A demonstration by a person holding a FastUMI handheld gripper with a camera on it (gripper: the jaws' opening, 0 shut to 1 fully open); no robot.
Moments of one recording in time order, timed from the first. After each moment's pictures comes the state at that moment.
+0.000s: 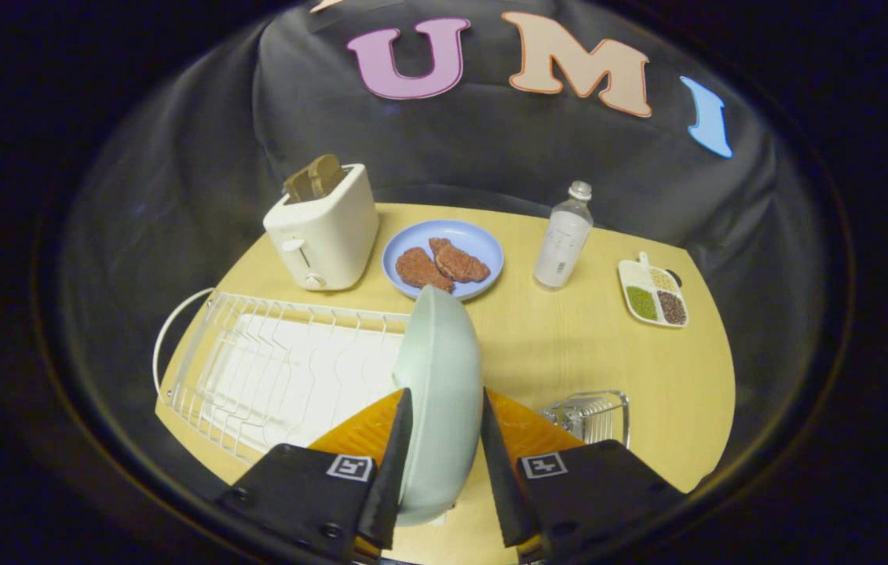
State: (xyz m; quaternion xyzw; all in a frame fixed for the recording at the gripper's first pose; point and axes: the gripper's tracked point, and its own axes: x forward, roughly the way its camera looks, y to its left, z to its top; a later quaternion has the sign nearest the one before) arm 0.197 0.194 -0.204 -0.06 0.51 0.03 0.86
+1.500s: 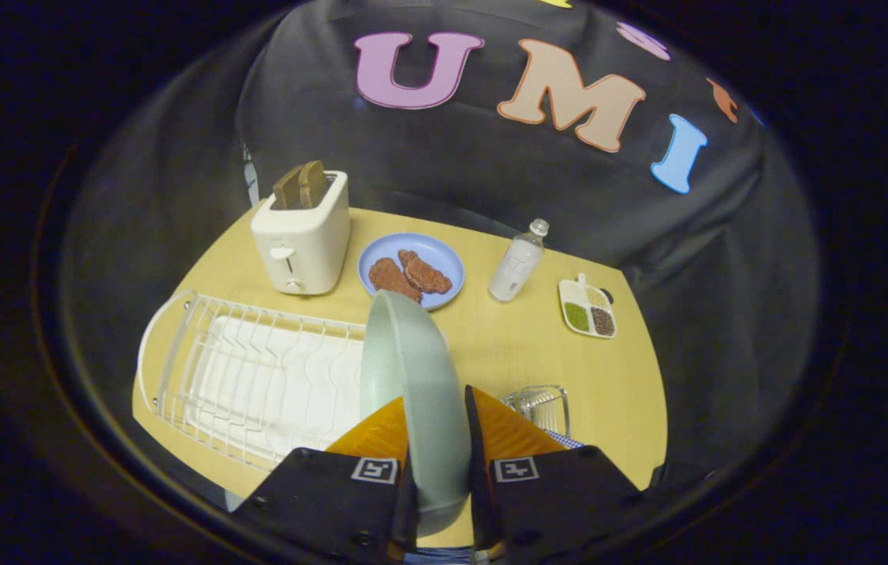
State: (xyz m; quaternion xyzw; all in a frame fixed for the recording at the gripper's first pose) arm 0.192 0.209 -0.126 -0.09 0.49 -0.04 0.87
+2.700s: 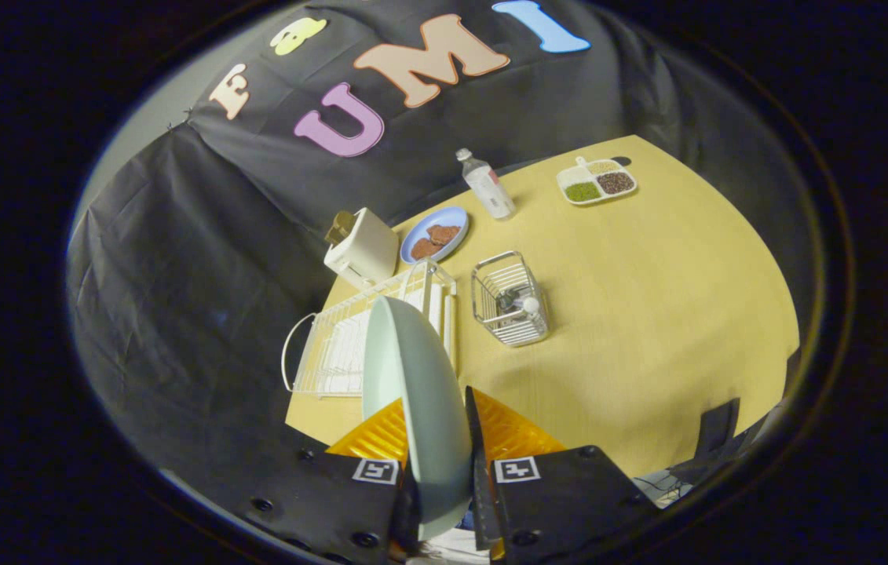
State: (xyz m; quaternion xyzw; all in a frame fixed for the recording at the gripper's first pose) arm 0.010 0.053 -0.123 0.24 0.49 0.09 0.84
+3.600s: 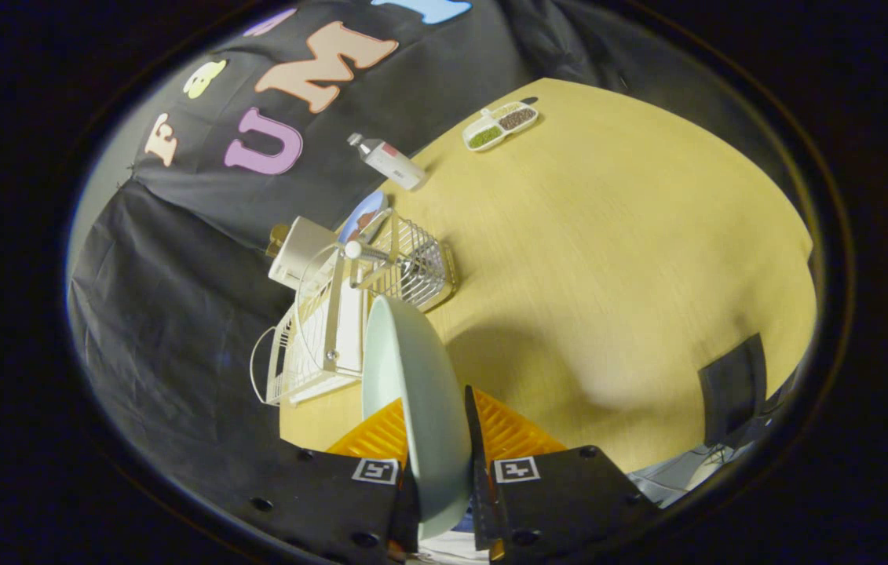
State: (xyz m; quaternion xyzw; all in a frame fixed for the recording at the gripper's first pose) arm -0.013 -0.011 -0.233 0.35 0.52 0.02 0.78
